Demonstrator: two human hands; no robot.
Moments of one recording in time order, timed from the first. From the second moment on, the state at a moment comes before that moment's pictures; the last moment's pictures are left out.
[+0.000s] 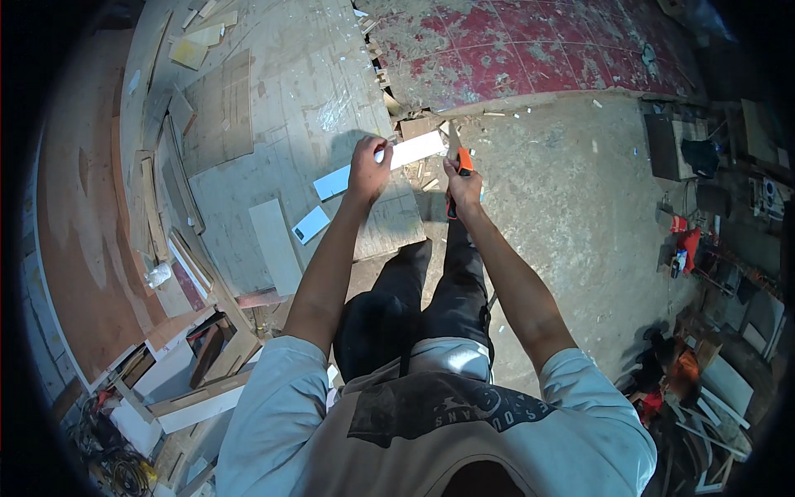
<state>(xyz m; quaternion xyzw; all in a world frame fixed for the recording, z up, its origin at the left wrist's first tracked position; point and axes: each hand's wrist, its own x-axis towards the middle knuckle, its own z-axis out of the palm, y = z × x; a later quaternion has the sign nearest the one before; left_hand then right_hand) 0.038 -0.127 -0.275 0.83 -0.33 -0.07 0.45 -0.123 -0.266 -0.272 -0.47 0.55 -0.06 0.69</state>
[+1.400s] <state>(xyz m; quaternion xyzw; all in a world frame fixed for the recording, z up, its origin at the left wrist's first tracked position) 0.028 -0.155 -0.290 0.94 -0.25 0.04 0.25 -0.146 -0.190 -0.093 -0.73 0.30 -0.04 0.61</state>
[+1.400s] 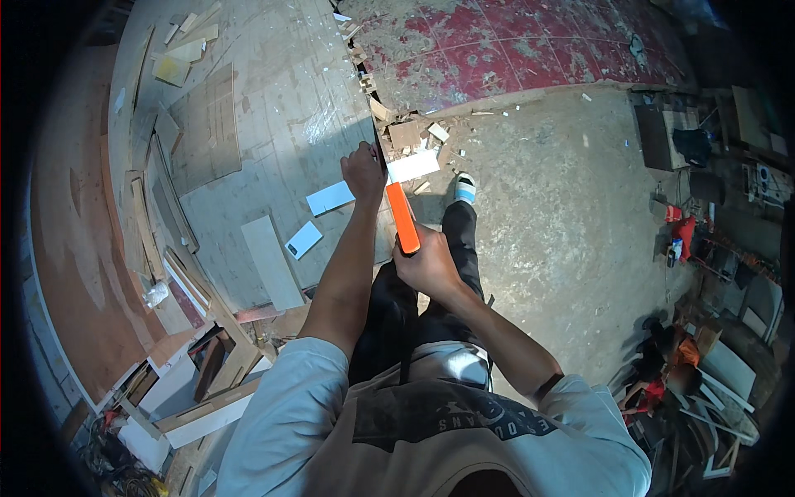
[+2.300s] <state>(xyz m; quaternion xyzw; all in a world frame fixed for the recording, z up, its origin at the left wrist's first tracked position) 0.025 -0.152 -0.296 0.94 -0.23 0.05 0.25 -0.145 -0.200 -0.037 -0.68 0.32 0.03 0.65</state>
